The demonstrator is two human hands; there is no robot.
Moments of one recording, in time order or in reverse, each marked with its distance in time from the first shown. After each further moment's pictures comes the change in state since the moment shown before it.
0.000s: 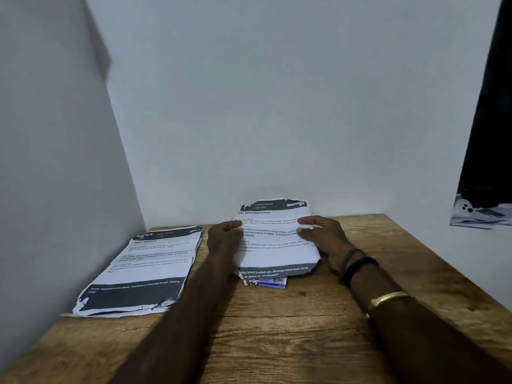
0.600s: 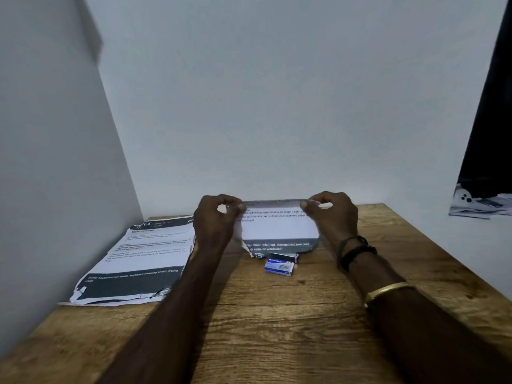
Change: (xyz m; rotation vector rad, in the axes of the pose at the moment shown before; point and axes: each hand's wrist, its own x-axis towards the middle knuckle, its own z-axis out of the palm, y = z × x) left_hand -0.027 0.029 -0.022 0.332 0.086 0.588; right_hand -0.012 -0.020 -0.003 -0.444 0.360 -0.422
